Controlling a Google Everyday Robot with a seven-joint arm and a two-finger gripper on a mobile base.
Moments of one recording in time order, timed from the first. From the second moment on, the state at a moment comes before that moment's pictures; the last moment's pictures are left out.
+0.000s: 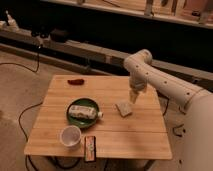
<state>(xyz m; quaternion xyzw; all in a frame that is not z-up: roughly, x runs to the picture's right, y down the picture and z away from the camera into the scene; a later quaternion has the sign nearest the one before) 0.195 0.044 0.842 -0.20 -0.28 -0.87 0.36</state>
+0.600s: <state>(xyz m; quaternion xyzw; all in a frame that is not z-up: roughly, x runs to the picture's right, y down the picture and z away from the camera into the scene) 0.110 -0.016 0.874 -0.09 -0.25 -0.92 0.30</state>
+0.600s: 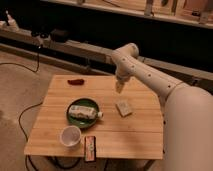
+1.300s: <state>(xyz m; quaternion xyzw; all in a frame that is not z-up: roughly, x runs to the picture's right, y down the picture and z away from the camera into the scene) -0.064 0.010 0.829 0.05 -0.28 -0.95 0.16</state>
